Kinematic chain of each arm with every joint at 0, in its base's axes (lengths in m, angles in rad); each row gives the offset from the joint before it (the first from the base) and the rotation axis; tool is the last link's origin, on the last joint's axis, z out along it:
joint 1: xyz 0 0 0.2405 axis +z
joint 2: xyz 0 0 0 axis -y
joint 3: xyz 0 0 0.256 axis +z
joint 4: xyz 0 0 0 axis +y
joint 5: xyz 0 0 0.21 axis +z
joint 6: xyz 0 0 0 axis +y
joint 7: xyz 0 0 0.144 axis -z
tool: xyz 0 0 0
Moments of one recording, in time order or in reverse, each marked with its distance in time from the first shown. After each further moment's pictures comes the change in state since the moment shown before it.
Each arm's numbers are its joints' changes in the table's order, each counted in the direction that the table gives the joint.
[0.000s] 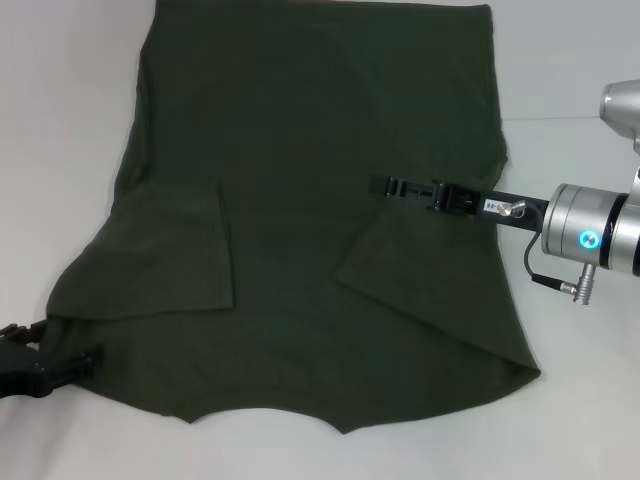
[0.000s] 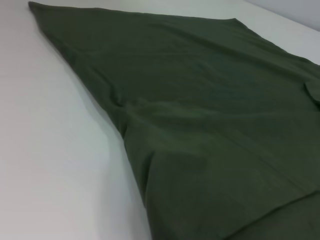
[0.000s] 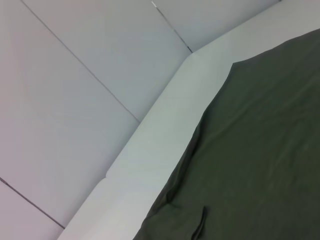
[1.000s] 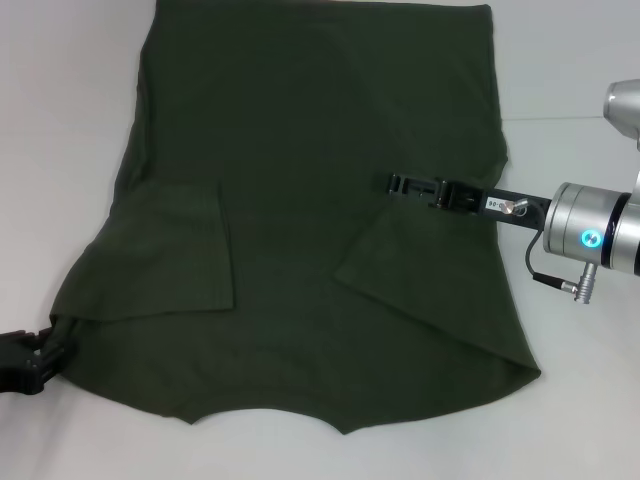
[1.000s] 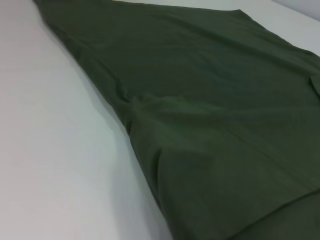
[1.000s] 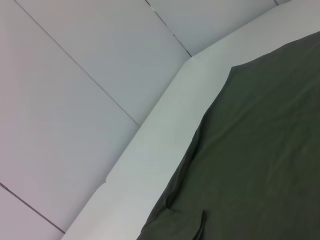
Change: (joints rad) left arm -0.002 0.000 0.012 0.055 0.042 0.014 0.073; right arm -0.003 0.000 0.001 0.000 0.011 0.001 0.000
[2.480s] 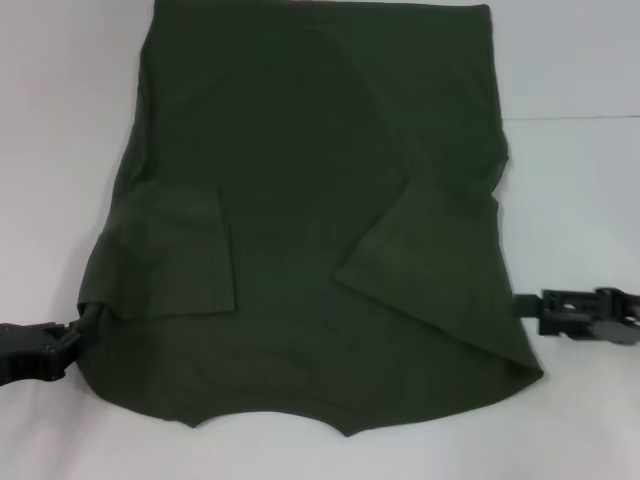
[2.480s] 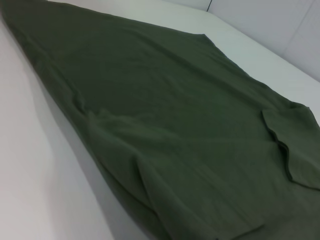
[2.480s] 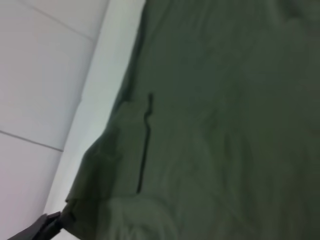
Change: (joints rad) left arm -0.022 -0.005 0.000 0.033 -0.011 0.146 0.145; right arm -0.227 0.176 0.012 -0.138 -0.254 -0.409 -0.412
